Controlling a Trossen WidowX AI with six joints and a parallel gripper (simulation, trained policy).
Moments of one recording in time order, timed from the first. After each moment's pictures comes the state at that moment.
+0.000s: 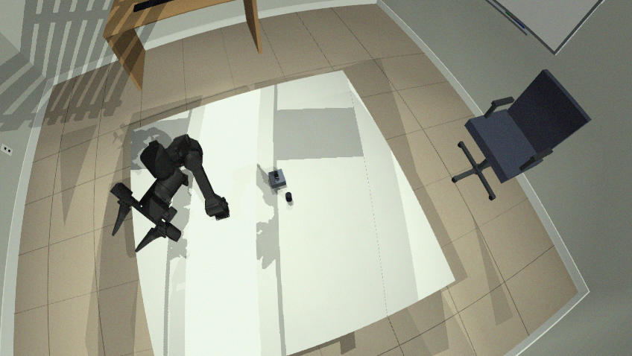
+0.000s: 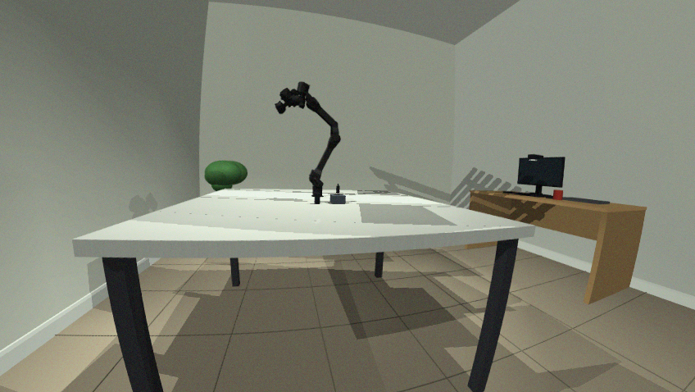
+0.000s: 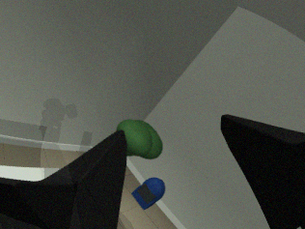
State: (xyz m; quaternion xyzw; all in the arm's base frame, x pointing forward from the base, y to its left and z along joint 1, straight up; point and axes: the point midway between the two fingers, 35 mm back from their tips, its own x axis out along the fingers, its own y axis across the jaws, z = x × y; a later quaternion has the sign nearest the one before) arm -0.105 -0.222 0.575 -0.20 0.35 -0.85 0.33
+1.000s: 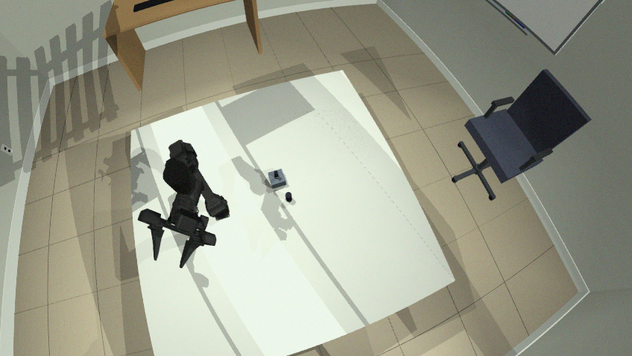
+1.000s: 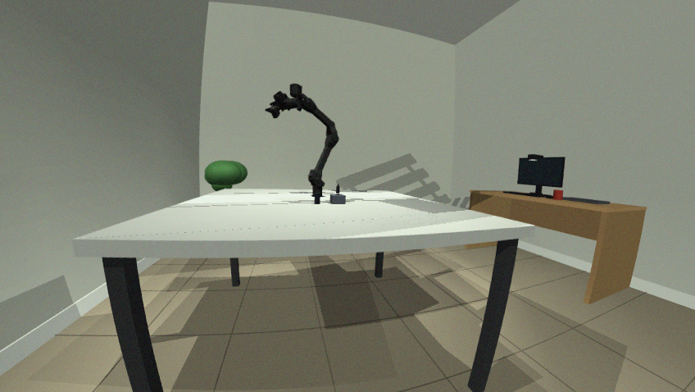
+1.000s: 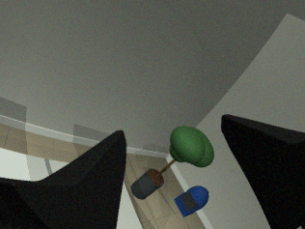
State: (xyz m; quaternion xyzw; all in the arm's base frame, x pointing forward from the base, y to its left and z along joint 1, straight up) arm -0.038 -0.271 0.525 -0.17 0.34 -0.80 0.47
